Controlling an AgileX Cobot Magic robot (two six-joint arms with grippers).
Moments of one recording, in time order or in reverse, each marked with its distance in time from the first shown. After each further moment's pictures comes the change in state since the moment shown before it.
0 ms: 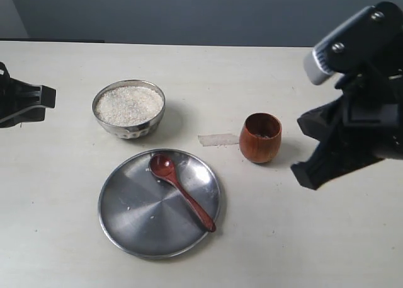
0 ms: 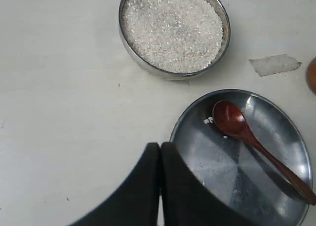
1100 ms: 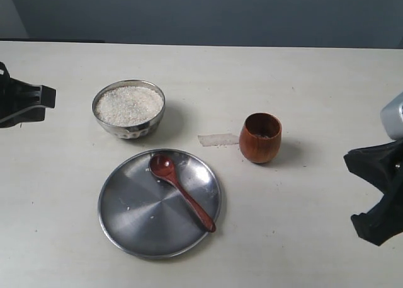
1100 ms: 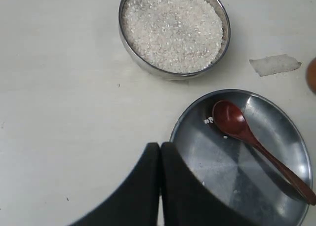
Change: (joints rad) left arm 0.000 0.000 0.000 0.000 0.000 0.000; right arm -0.004 -0.265 0.174 0.014 0.061 0.022
